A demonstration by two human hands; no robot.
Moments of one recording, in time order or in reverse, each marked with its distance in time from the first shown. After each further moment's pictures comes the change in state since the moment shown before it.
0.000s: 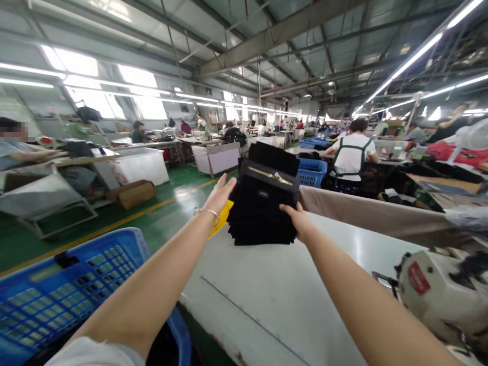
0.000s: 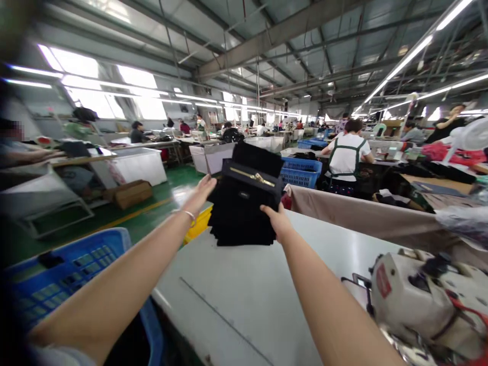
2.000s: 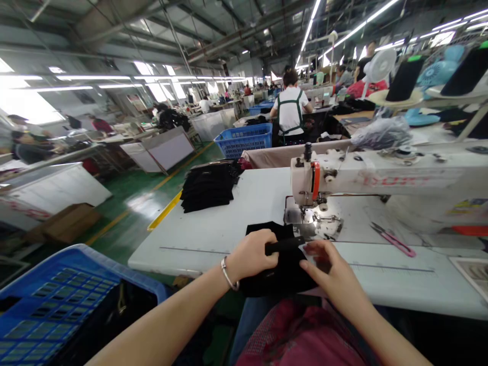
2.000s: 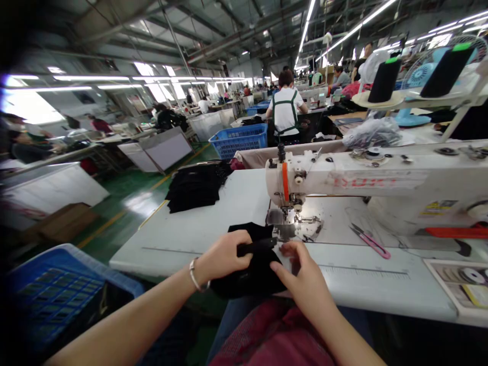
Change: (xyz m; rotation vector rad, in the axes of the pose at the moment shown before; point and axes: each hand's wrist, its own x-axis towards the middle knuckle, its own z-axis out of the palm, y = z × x) left_hand -0.283 0.064 0.162 0.444 -0.988 0.346; right_hand -0.352 0.074 -0.144 -0.689 0.405 -0.180
